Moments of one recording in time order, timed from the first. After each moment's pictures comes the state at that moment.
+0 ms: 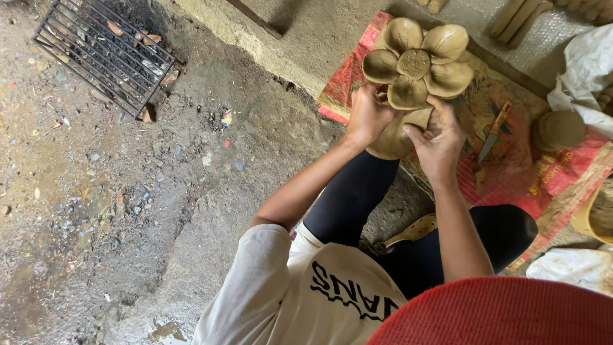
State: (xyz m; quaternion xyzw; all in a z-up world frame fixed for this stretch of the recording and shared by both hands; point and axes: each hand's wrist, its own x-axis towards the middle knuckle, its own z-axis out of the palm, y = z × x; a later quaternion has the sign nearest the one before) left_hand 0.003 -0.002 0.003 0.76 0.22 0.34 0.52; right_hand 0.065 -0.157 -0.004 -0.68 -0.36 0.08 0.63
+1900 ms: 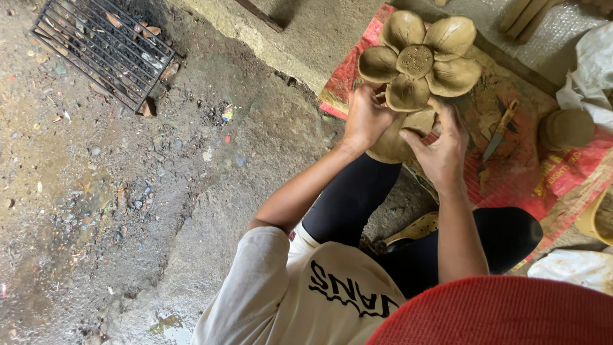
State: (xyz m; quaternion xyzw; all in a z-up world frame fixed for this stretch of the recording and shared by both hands) left_hand -0.008 -0.005 0.015 0.73 0.20 0.36 0.55; right_hand 0.059 -0.162 0.025 -0.73 -0.44 0.02 0.52
